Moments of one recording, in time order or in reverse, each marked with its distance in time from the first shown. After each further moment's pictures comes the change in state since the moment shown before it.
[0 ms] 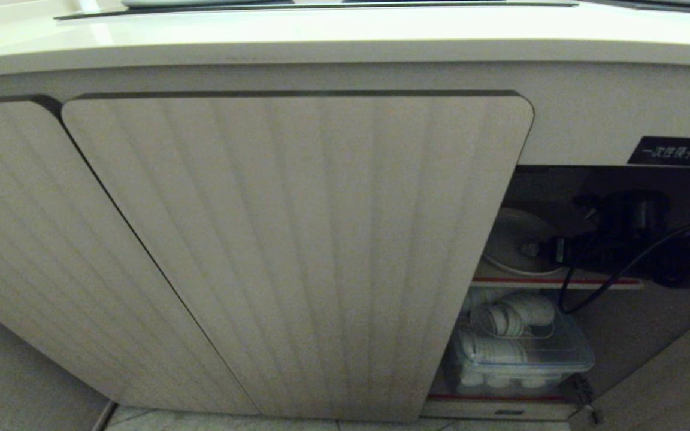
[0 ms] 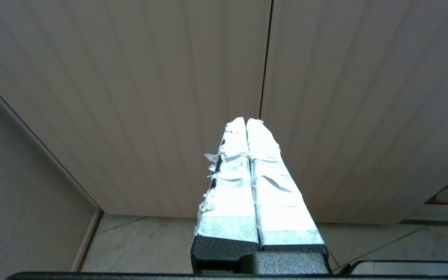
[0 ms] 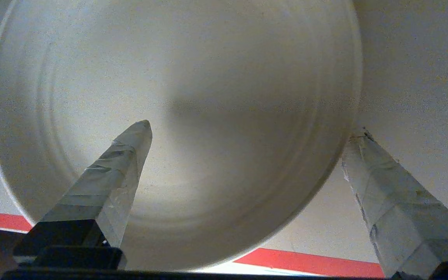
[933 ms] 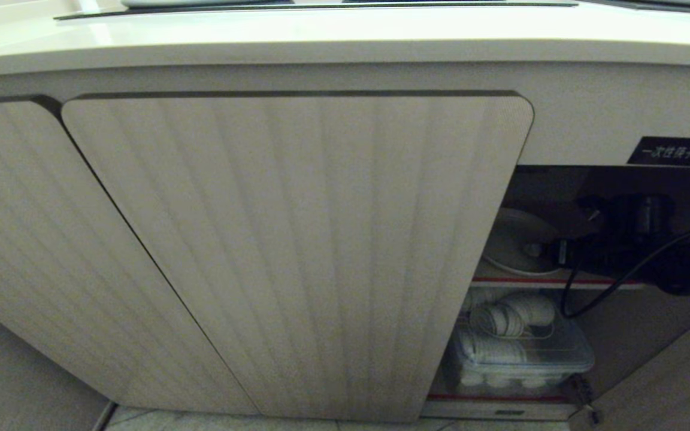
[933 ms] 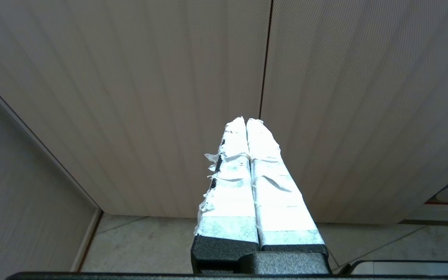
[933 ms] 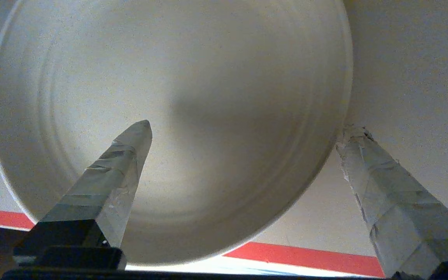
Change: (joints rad) left arm 0.000 0.000 0.000 0.000 0.000 0.000; right arm -0.005 -0.009 0.050 -0.072 -0.001 0.000
